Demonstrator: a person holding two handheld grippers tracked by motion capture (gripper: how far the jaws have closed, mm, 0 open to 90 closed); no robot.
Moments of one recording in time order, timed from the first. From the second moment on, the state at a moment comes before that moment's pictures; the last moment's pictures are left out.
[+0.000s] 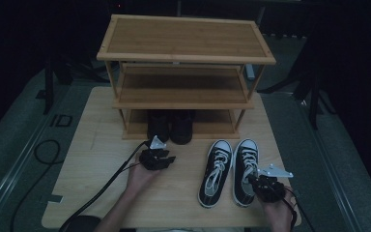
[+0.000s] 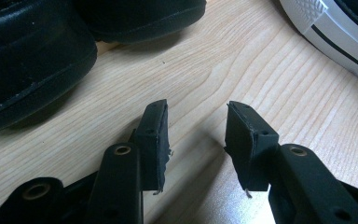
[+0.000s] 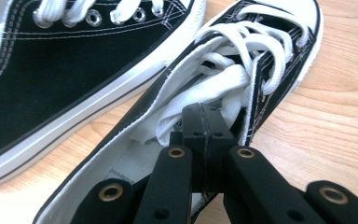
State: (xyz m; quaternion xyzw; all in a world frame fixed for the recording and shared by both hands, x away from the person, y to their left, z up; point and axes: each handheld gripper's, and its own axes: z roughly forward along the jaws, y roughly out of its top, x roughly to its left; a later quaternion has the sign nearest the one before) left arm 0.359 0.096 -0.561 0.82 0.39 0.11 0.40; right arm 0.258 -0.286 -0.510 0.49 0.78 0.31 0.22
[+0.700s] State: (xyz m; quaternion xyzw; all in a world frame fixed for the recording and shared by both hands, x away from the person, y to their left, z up) left arm 0.359 0.097 -0.561 0.82 0.39 0.11 0.40; right arm 0.273 -0.321 -0.499 0.49 0.79 0.29 0.24
